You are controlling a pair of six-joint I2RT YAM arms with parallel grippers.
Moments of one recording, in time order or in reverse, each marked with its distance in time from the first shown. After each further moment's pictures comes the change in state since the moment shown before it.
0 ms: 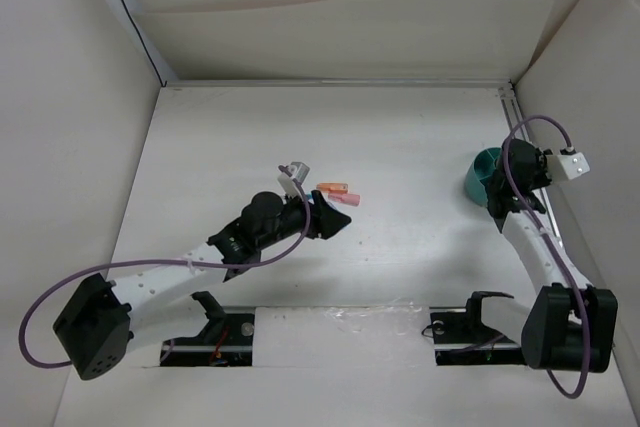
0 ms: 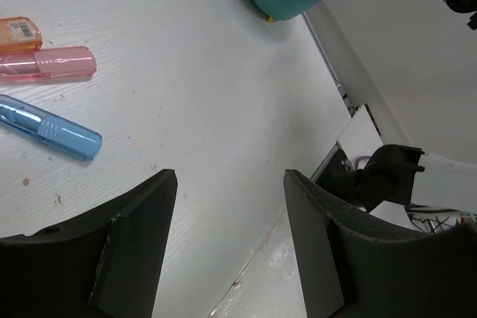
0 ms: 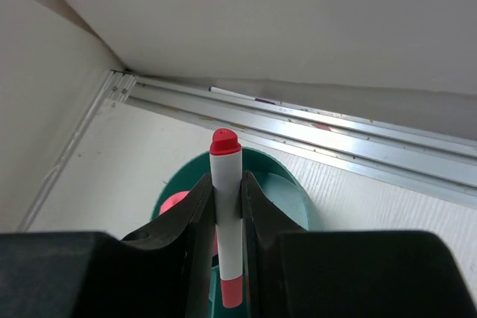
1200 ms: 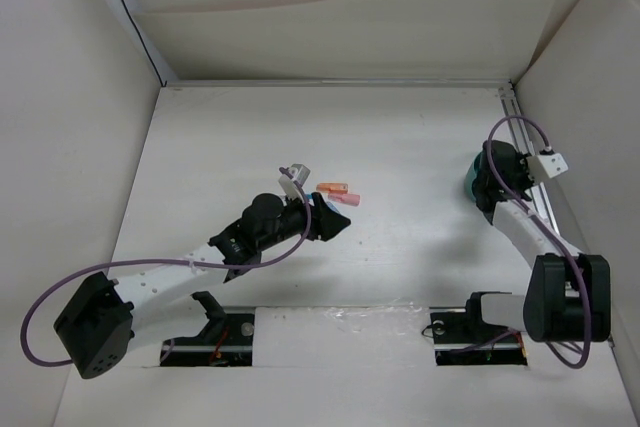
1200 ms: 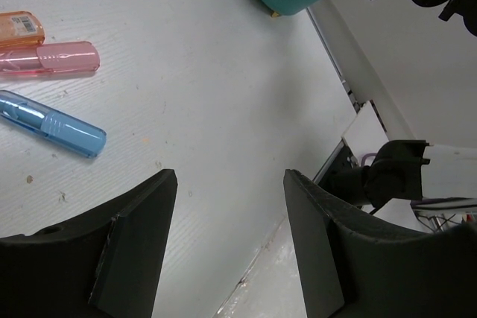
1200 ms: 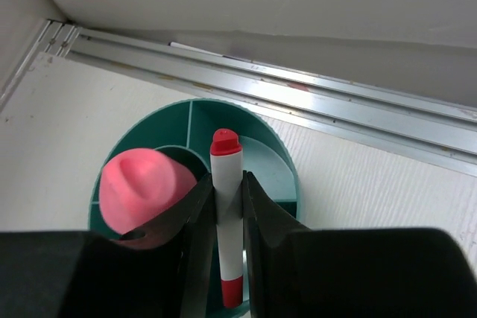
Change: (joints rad) left arm 0.000 0.013 -0.020 0.027 0.005 0.011; right arm 0.044 0.178 -0.003 -0.042 0.051 0.070
